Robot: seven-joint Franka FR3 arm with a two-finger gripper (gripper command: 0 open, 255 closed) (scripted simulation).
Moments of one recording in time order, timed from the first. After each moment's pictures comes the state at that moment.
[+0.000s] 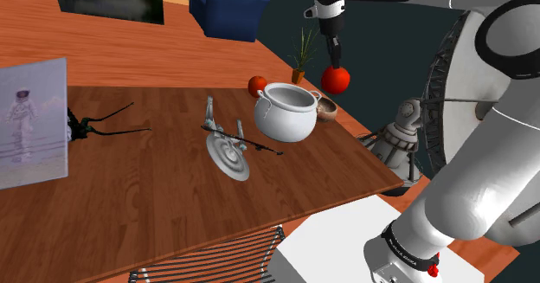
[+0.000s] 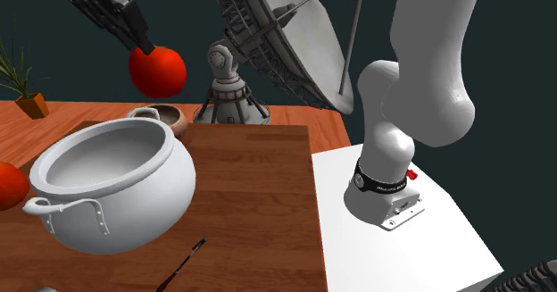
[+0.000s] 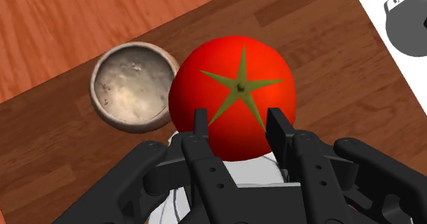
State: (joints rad) arm -0.04 0.06 -0.08 -1.59 -0.41 1.40 -0.90
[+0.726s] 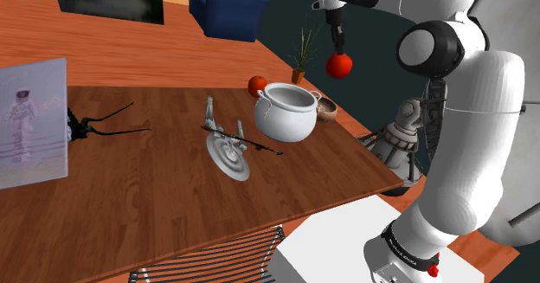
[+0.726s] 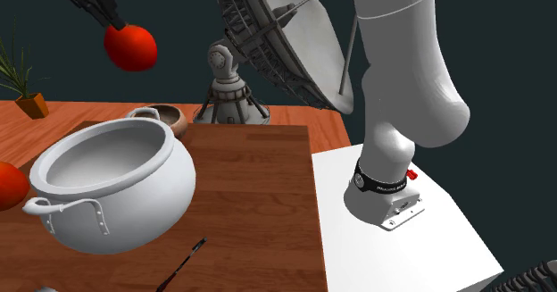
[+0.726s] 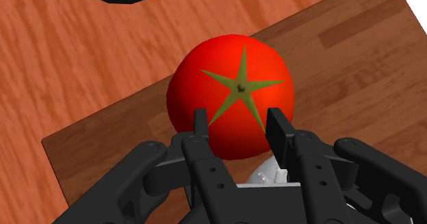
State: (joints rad) arm -0.17 0.44 -0.16 -1.04 -0.40 1.31 -1.16
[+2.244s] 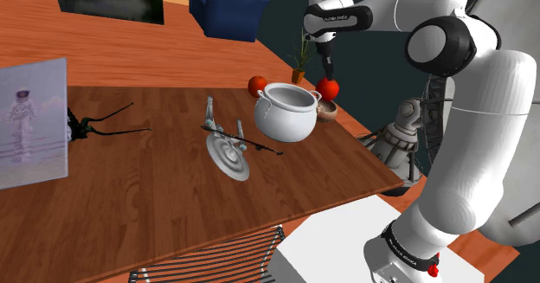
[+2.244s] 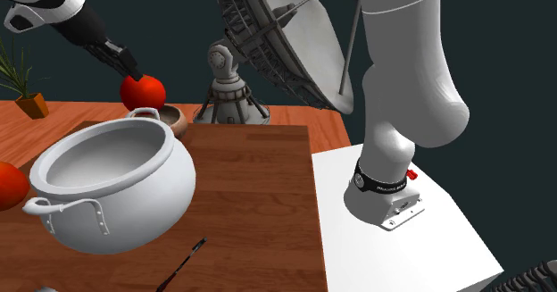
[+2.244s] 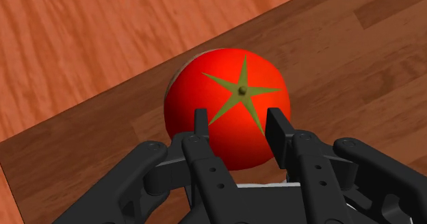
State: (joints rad) arm -0.19 0.38 -0.15 -1.41 -0.40 1.62 -1.05
